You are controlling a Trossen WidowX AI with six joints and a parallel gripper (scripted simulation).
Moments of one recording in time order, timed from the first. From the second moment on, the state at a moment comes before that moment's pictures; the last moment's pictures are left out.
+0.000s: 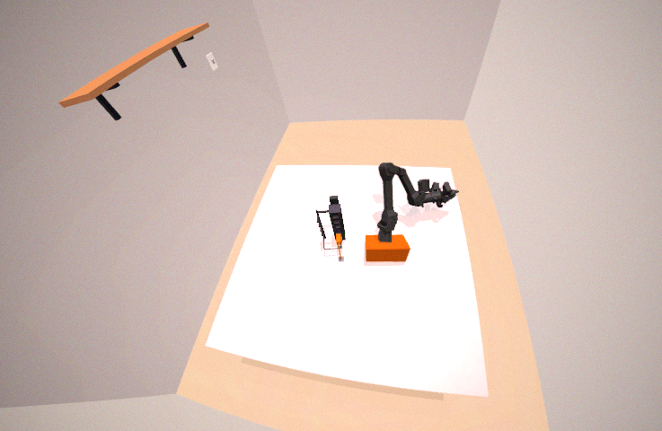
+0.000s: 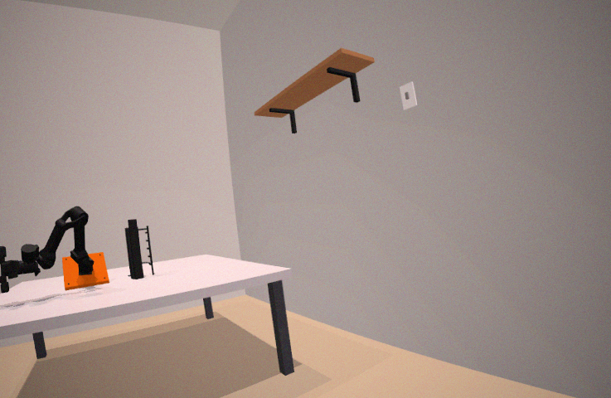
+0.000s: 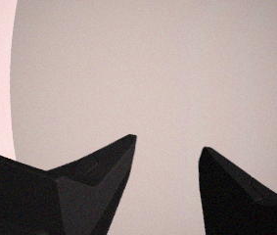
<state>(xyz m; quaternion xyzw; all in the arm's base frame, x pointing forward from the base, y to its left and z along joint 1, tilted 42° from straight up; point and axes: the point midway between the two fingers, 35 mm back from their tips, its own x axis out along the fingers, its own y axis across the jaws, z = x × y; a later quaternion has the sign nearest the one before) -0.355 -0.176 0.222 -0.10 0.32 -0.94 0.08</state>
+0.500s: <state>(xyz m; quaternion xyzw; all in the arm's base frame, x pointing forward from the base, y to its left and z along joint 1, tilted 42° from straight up) -0.297 -0.285 0.275 -0.18 0.29 -0.91 0.23</state>
